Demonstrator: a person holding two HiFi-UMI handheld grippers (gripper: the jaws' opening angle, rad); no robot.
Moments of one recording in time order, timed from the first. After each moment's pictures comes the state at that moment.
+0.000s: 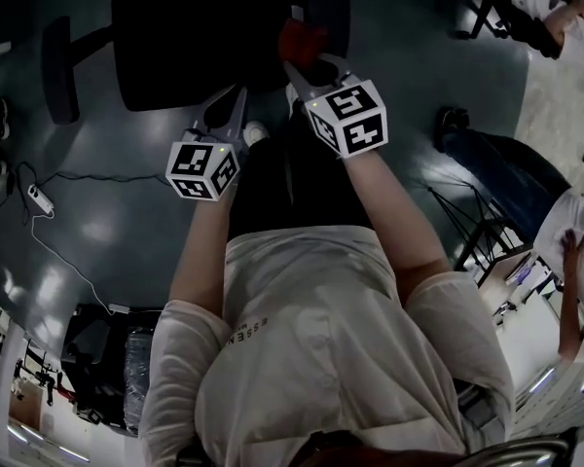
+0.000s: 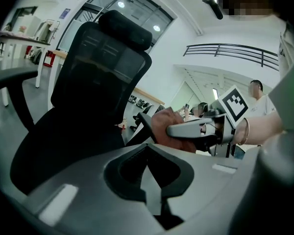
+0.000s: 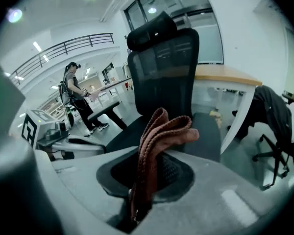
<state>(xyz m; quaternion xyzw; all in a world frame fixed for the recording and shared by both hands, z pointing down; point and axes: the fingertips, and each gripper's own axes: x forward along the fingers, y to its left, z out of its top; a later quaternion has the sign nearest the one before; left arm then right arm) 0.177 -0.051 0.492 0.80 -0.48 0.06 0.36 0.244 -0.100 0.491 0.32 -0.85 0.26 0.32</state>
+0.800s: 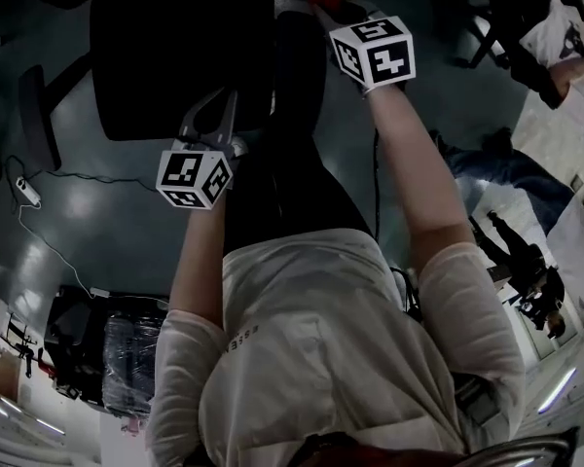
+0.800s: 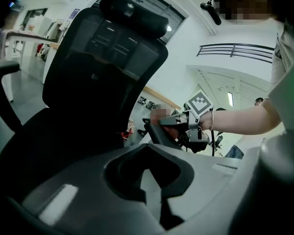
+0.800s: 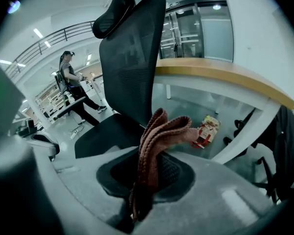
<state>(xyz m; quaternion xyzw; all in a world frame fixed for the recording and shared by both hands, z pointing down) 0.207 -0.186 0.506 0.76 -0.53 0.06 0.38 0.311 -0.349 0.541 0.29 -0.85 0.23 0.39</state>
